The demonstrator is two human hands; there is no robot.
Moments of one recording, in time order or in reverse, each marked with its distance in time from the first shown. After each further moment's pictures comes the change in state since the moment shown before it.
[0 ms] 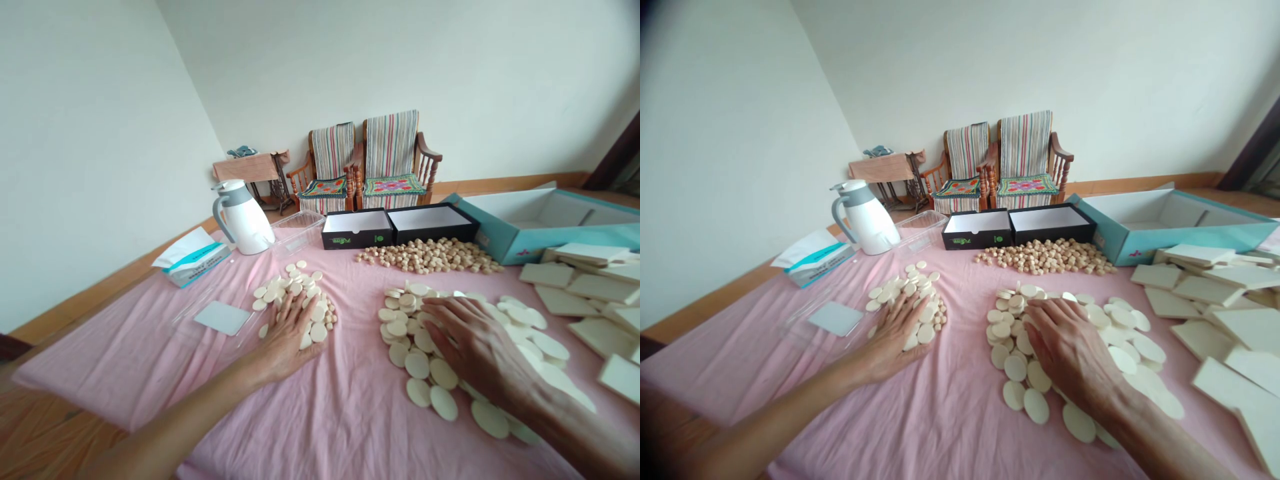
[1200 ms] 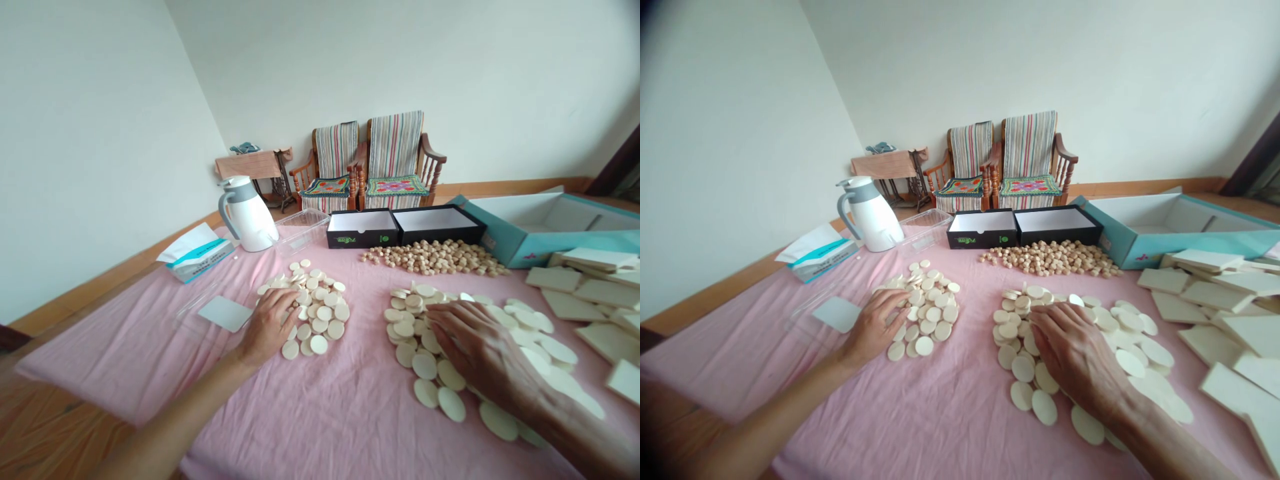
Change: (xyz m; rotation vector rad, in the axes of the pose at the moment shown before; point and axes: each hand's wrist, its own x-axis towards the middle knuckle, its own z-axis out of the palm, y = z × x) left_hand 0.003 -0.038 -0.005 -0.119 0.598 0.136; right_hand -0.002 -0.002 0.003 0.072 -0.025 -0.027
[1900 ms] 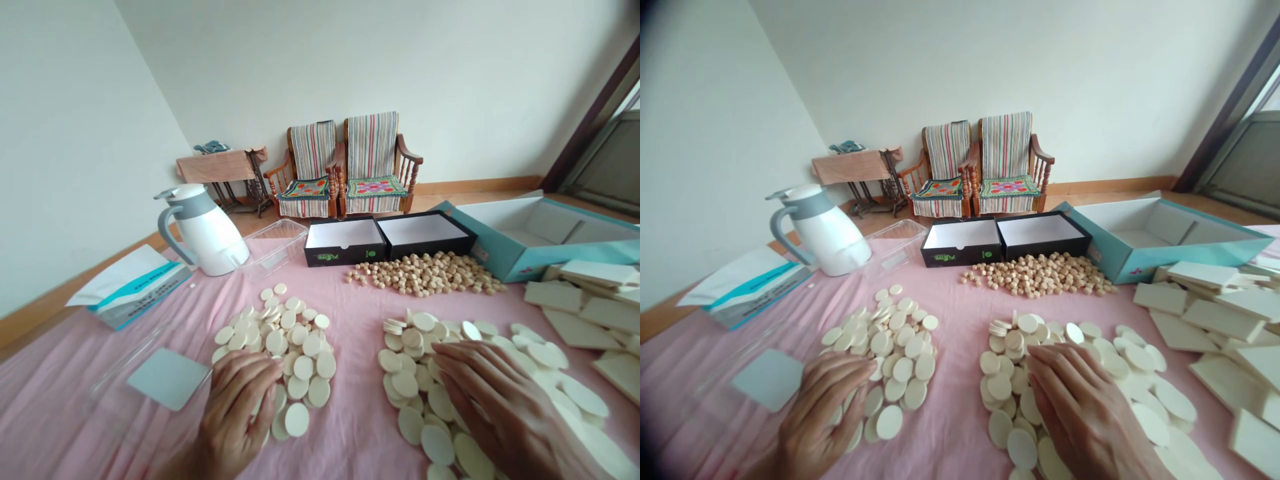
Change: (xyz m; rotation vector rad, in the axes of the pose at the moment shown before) left_hand 0.003 0.011 -0.001 -0.038 0.177 0.243; right_hand 0.017 -0.001 -0.005 -0.057 0.092 -0.023
